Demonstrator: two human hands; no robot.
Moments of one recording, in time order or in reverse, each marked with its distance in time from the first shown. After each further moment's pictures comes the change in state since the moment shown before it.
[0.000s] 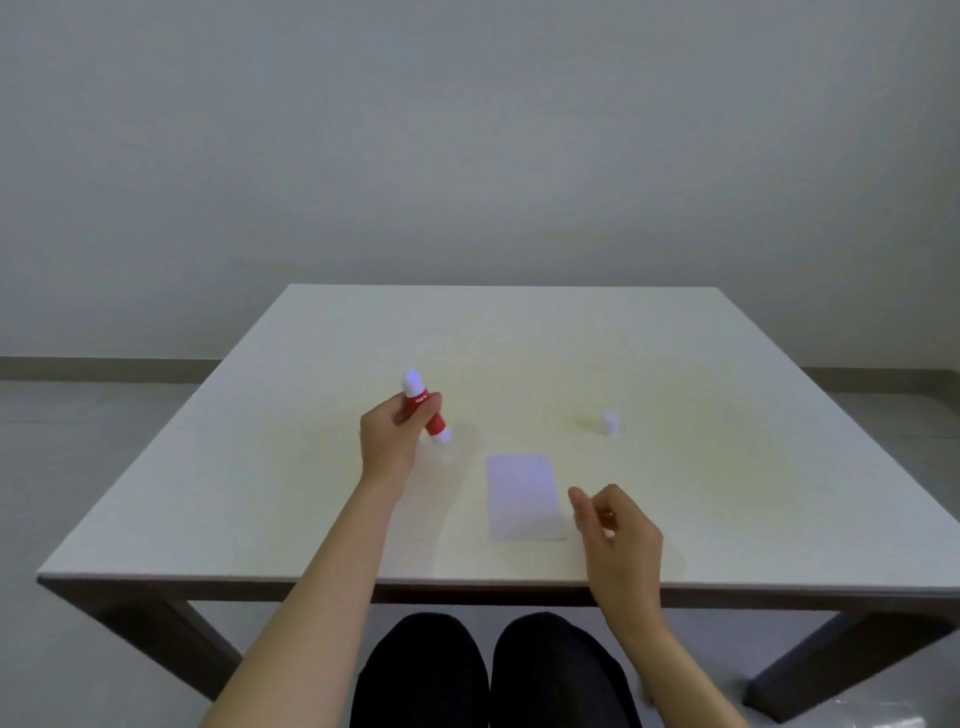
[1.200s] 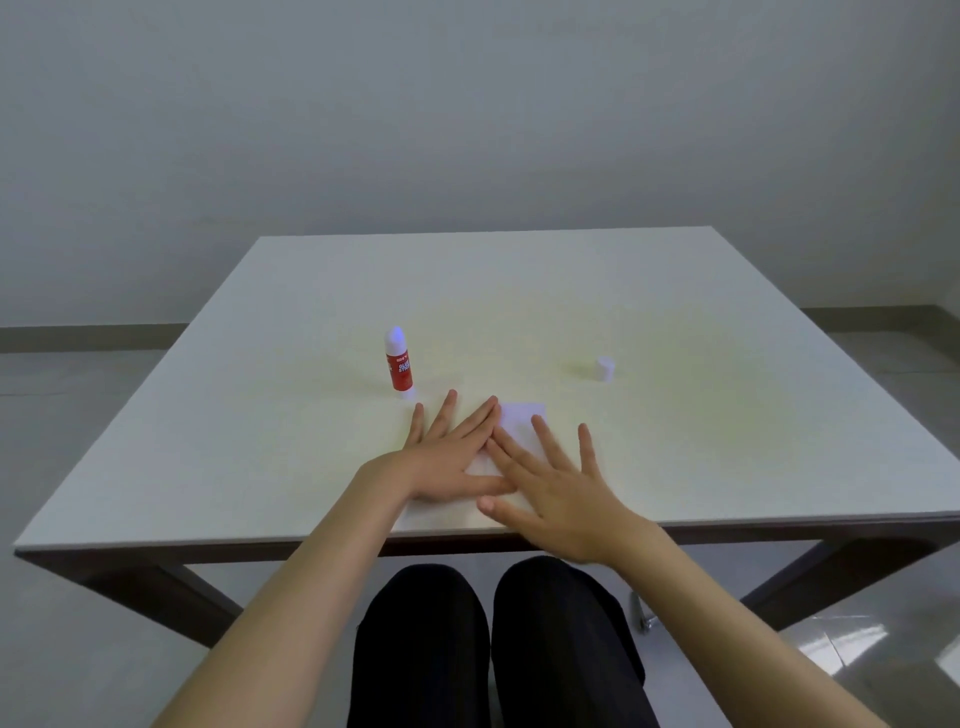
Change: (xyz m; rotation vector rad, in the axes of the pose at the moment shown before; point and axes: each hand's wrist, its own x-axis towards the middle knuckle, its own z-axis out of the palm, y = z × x) left_hand -0.041 -0.008 0.012 1.207 -1.018 0.207; right_hand 0.012 -0.003 0.019 -0.868 -0.850 -0.341
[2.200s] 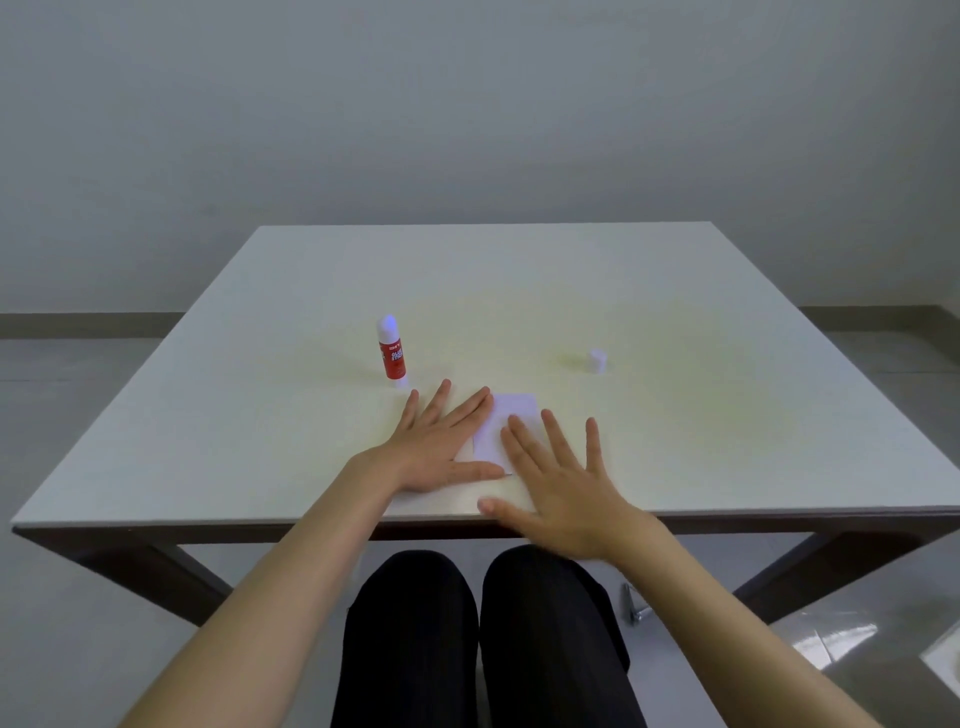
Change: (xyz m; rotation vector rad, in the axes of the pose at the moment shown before) left_hand 0.003 -0.006 0.009 0.102 0.100 0.011; right_hand -0.017 0.004 -0.001 -0.064 0.015 0.066
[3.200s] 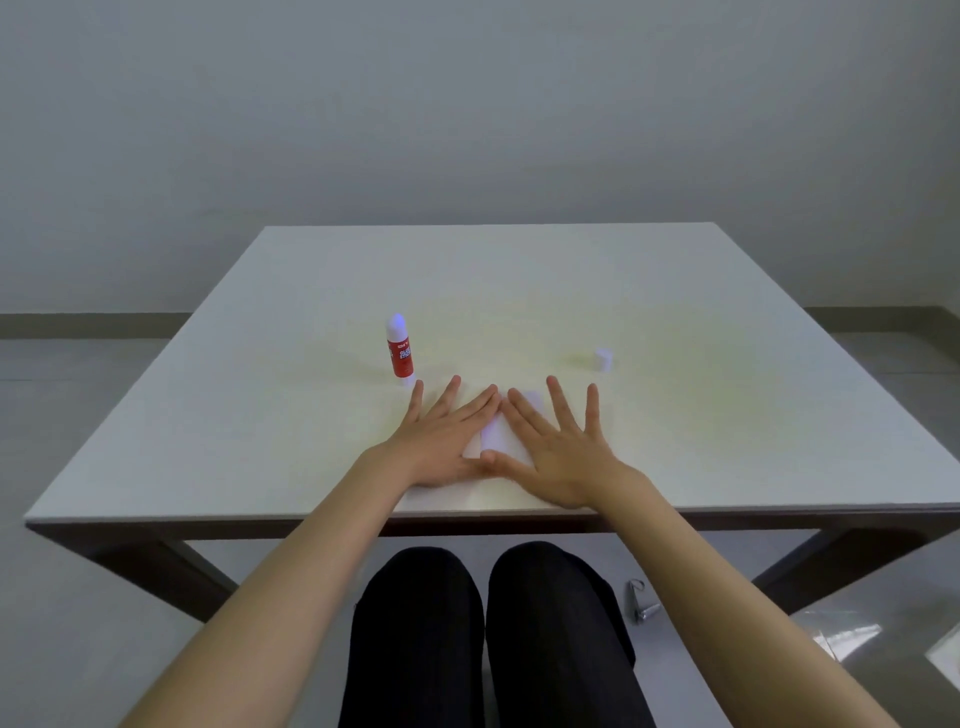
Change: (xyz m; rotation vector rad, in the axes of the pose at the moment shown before) left_hand 0.000 0.002 -0.004 0.094 0.034 0.010; right_hand 0.034 0.004 -0.015 -0.112 -0.061 0.042
